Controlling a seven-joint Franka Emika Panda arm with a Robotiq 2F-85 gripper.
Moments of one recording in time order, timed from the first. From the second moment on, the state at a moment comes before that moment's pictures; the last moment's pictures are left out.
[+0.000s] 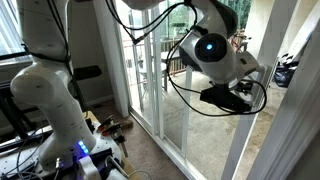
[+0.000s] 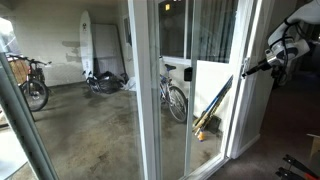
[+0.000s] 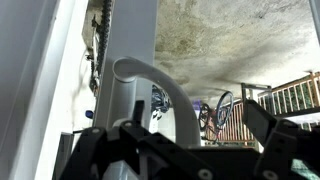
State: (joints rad) arm -0.41 0.26 -0.35 -2.07 1.51 2.47 -2.03
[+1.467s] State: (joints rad) arm -0.33 0.26 -0.33 -2.09 1.73 2.59 -2.28
